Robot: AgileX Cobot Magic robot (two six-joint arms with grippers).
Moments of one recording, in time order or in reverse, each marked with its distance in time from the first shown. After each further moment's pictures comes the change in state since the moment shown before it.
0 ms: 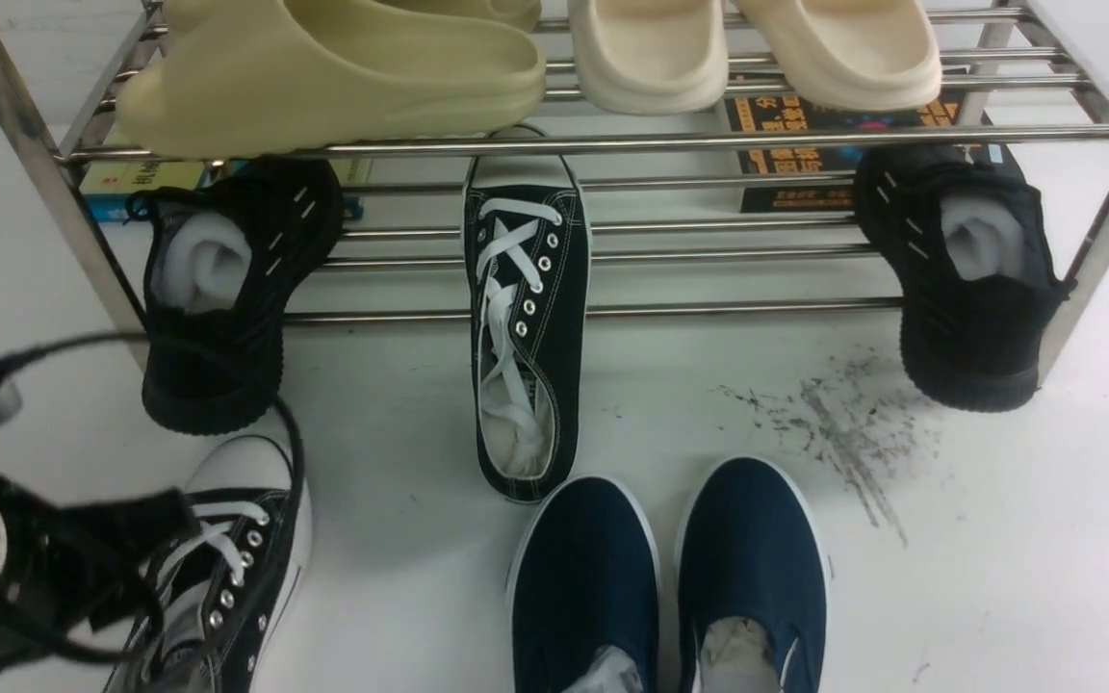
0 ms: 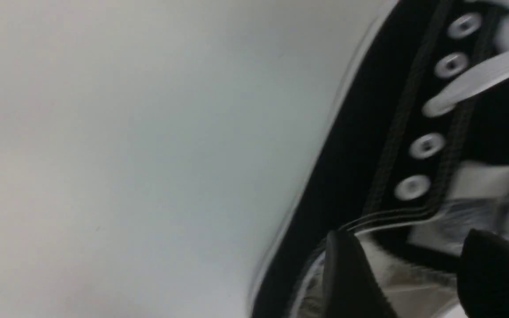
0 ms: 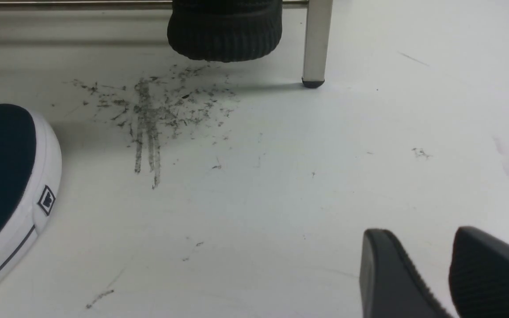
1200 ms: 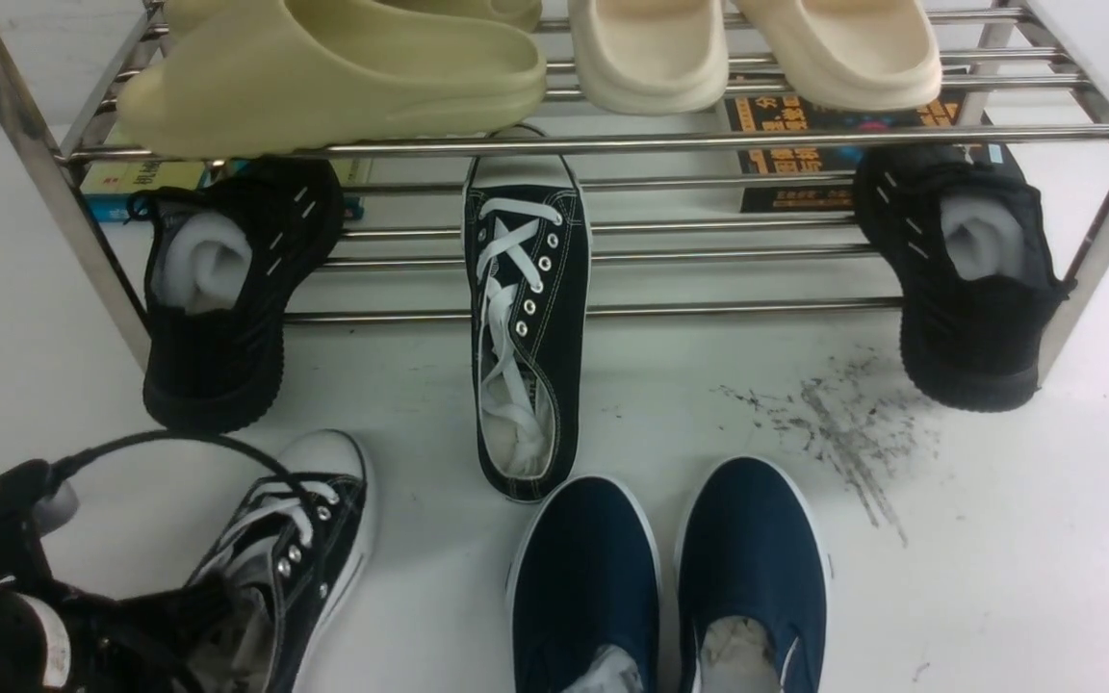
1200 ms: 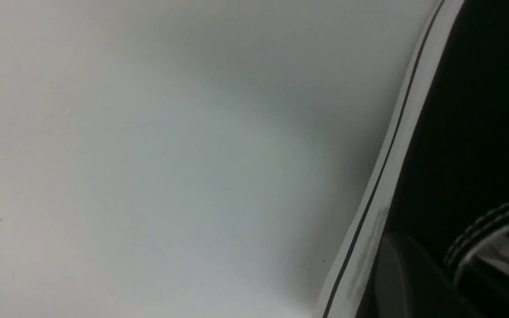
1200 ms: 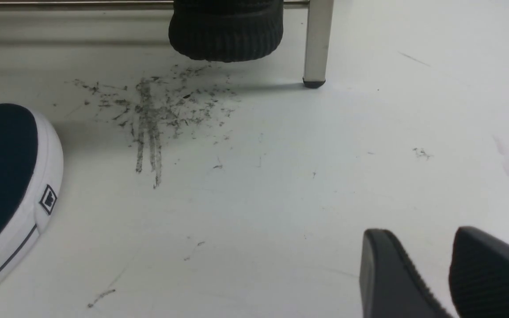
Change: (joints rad) right arm 0.000 0.000 0.000 0.000 0.000 0.000; left arm 0.000 0.002 0.248 -0.024 -0.253 -0.107
